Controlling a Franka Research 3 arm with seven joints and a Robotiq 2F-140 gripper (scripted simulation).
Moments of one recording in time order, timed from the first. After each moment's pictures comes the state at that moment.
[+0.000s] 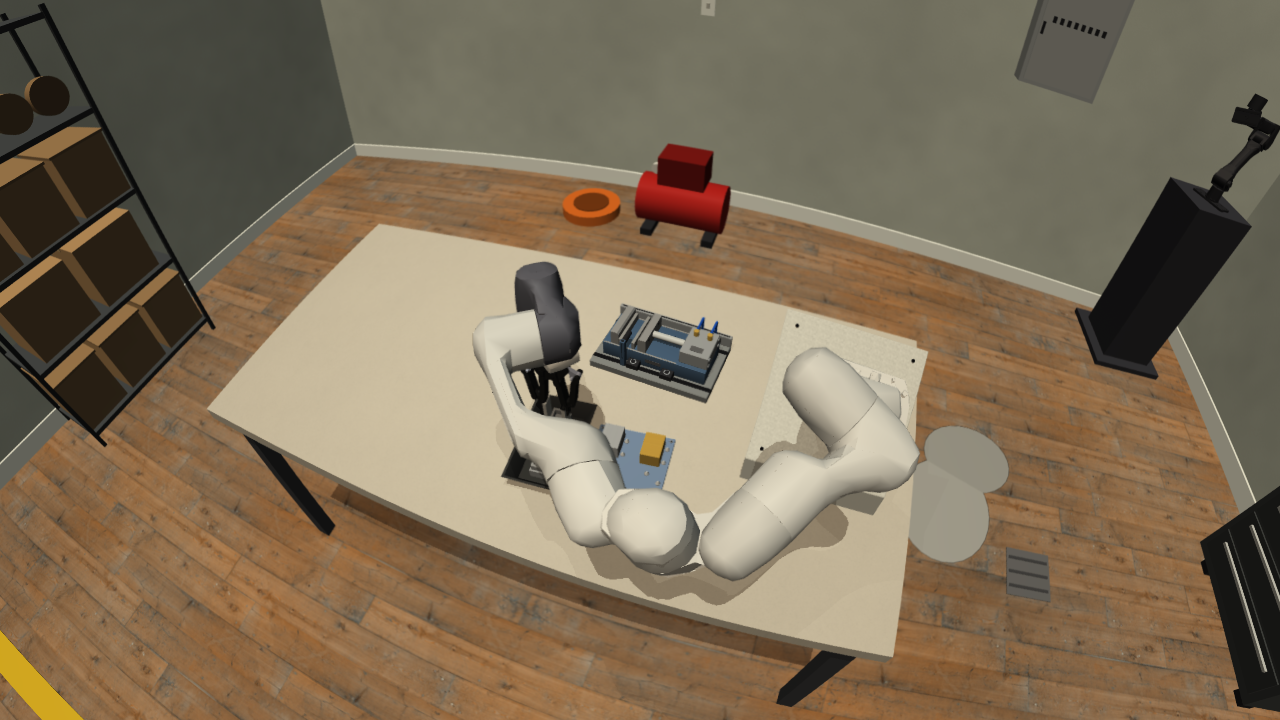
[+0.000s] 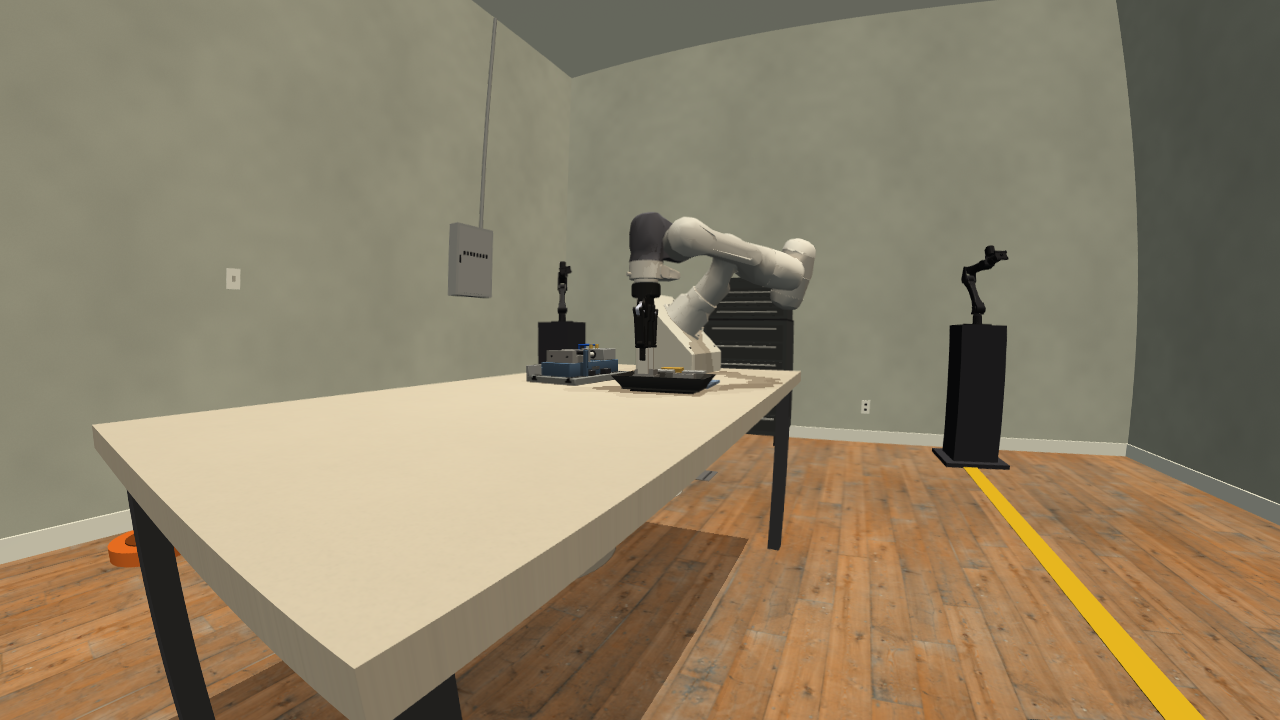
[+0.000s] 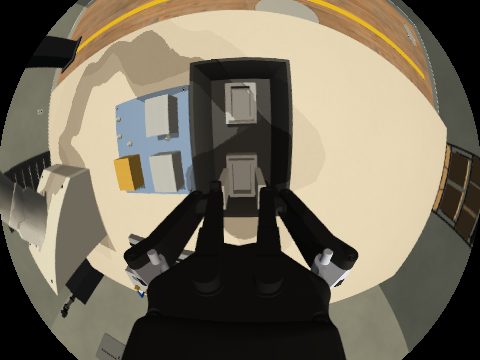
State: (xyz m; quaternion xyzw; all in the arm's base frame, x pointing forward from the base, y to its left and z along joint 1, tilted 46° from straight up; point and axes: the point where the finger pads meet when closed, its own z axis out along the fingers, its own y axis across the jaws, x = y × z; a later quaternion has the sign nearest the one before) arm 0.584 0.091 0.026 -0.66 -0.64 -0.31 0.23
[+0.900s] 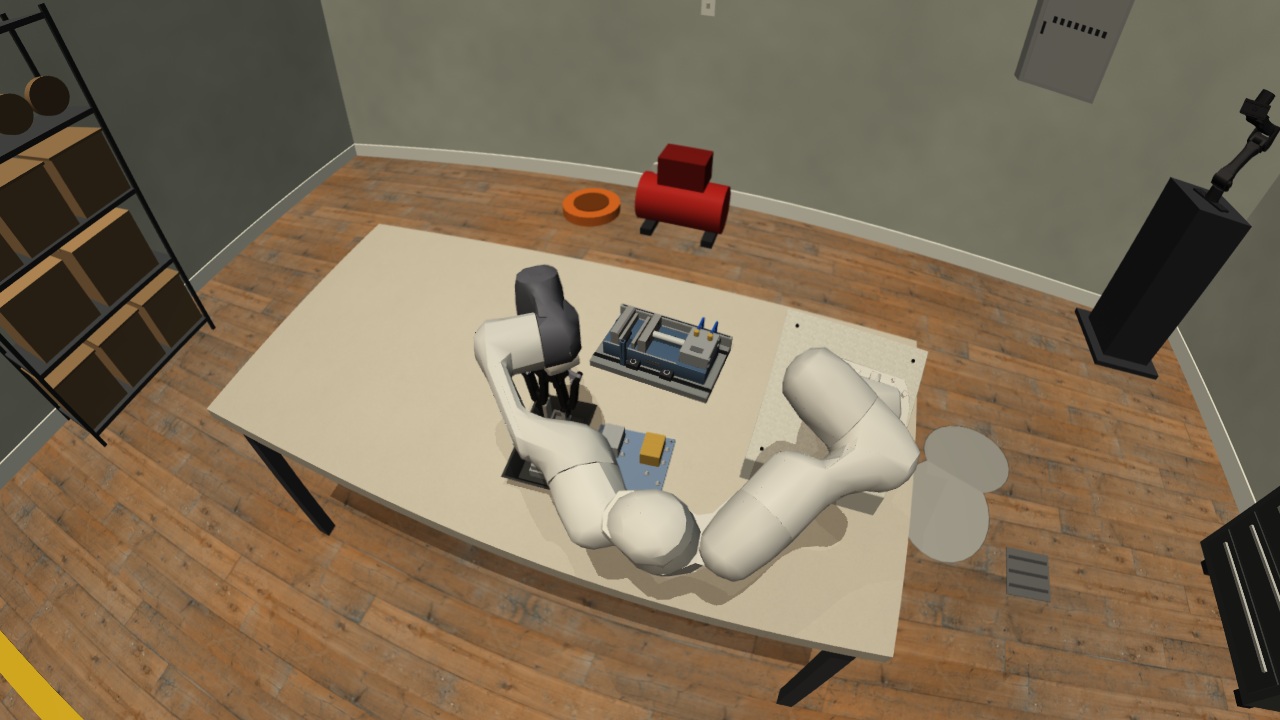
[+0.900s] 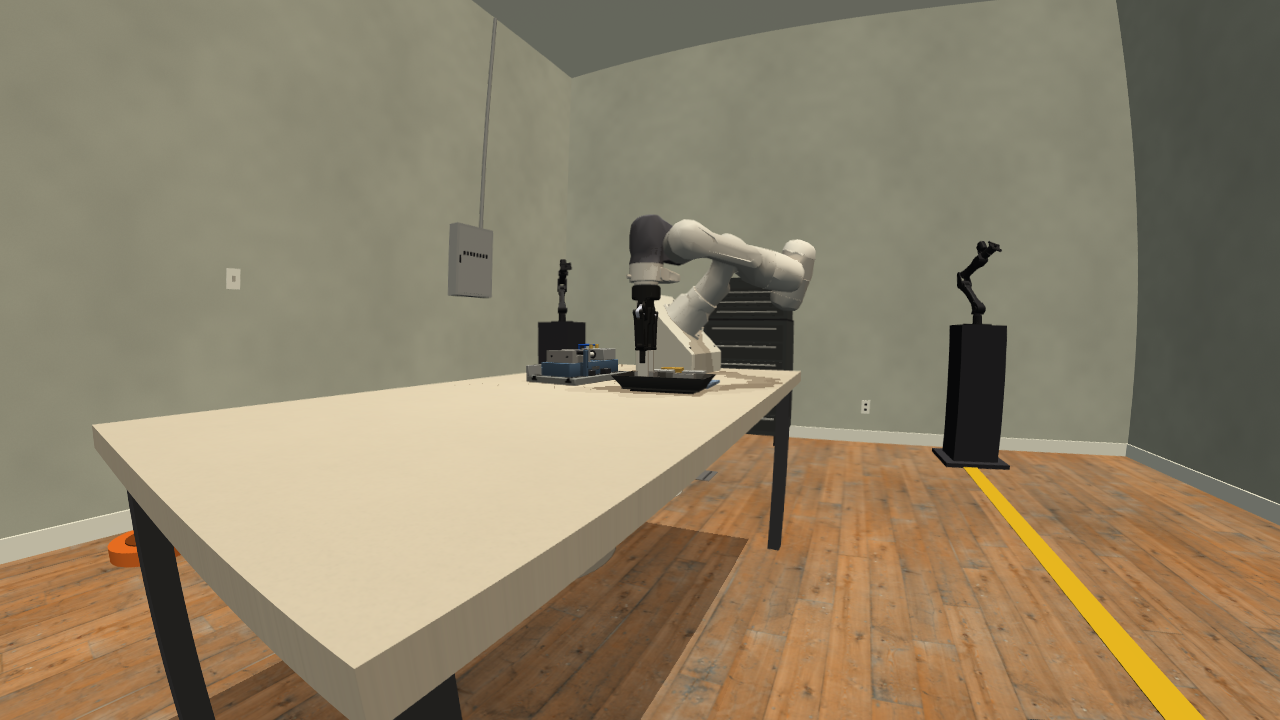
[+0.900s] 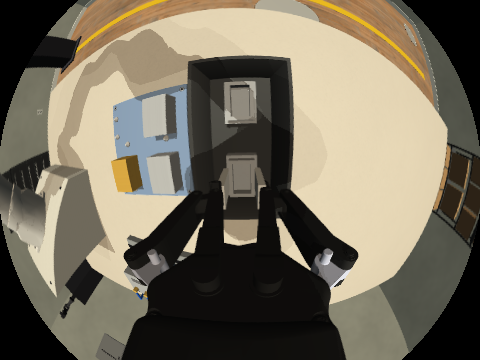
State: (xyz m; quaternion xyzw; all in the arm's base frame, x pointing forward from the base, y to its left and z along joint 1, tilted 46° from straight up) arm 0.586 0.095 0.021 -0.66 -0.64 -0.31 0.23
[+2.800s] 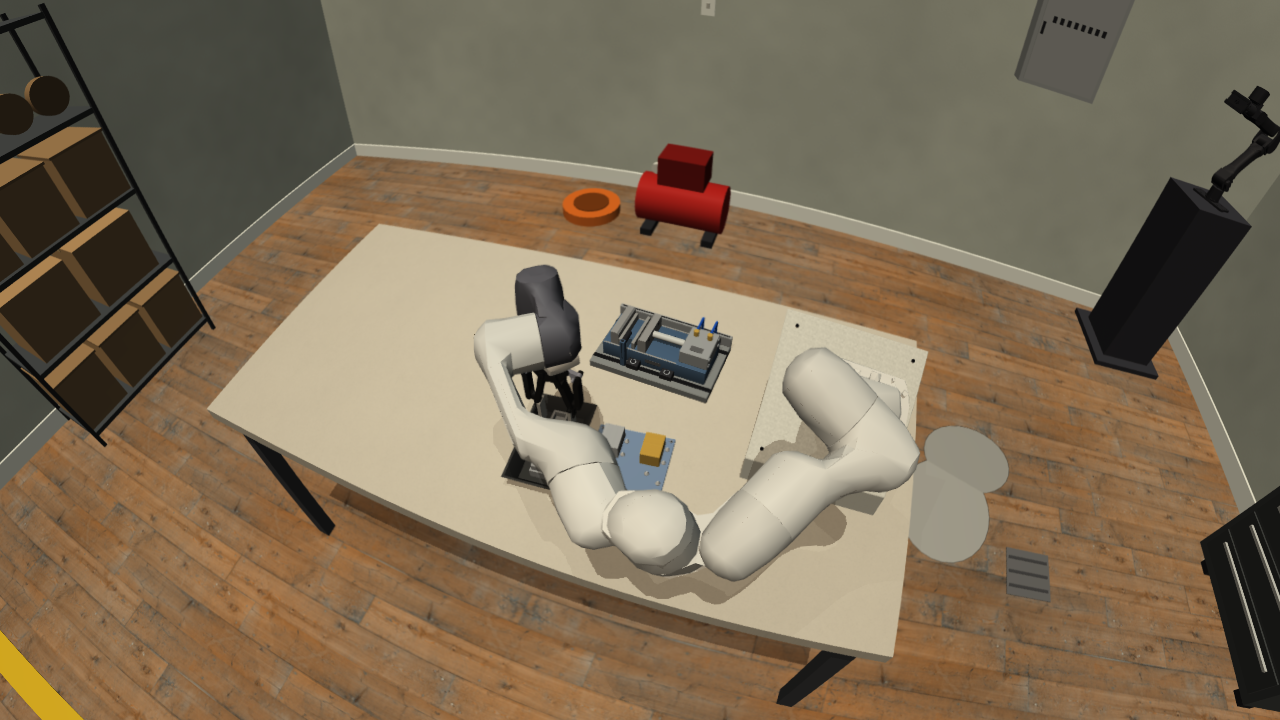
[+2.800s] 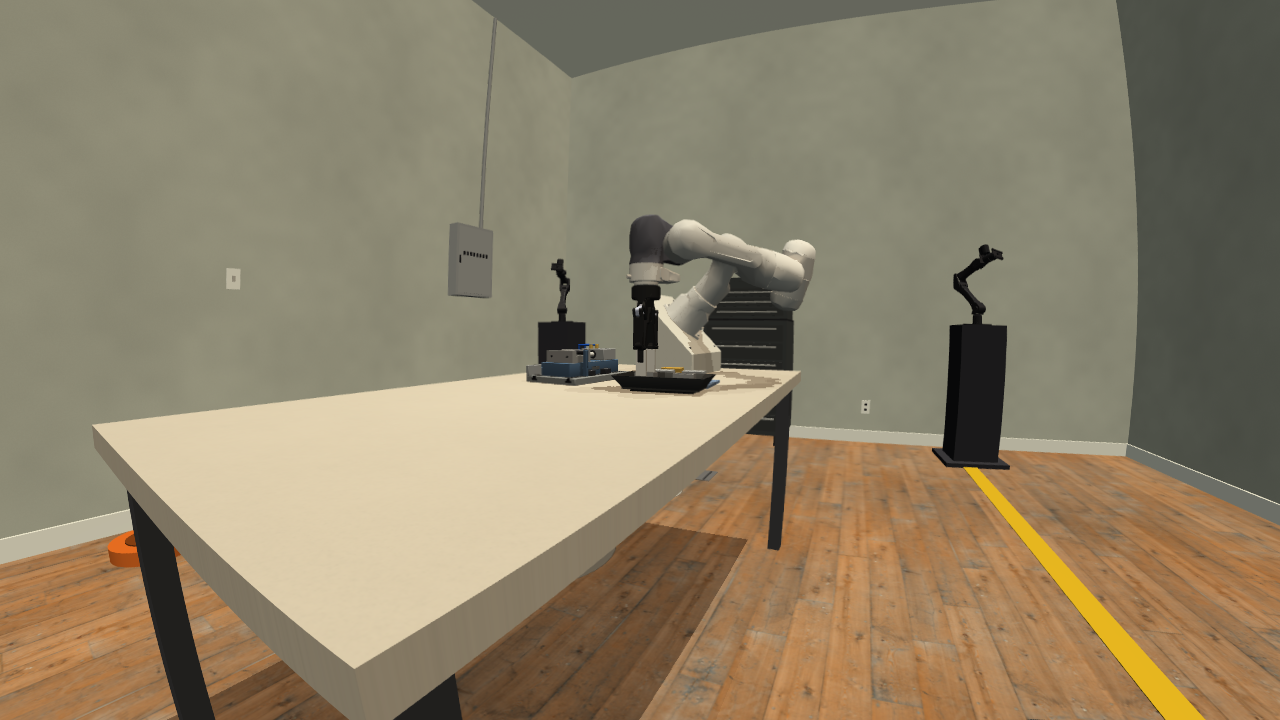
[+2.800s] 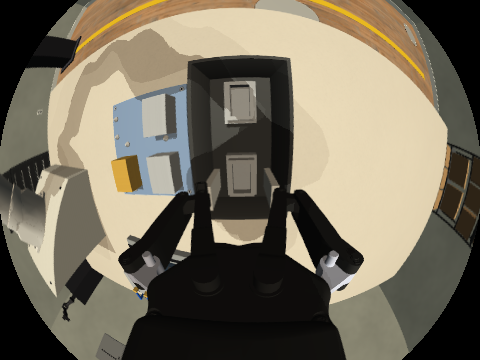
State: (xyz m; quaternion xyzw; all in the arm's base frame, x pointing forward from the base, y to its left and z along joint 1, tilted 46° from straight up) arm 0.586 0.095 0.021 -0.66 -0.64 -0.31 0.23
